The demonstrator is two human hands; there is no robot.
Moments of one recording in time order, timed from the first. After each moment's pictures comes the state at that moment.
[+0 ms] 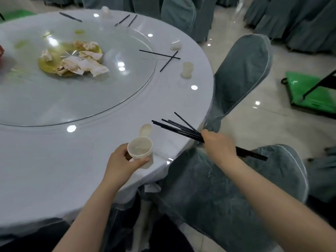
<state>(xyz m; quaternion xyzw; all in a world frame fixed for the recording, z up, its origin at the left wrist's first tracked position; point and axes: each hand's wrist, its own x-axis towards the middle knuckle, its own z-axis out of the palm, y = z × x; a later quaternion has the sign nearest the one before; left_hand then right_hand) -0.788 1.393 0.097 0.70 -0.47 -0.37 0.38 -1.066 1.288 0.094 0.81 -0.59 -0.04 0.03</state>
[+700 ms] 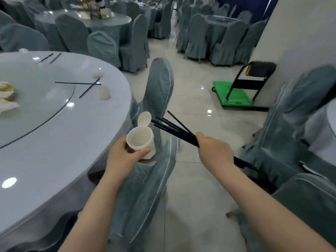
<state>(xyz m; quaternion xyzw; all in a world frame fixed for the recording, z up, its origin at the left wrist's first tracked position) -1.090 1.408 0.167 0.56 -0.56 -0.41 0.45 -1.349 1.423 0.178 0.69 -0.71 0.02 0.11</state>
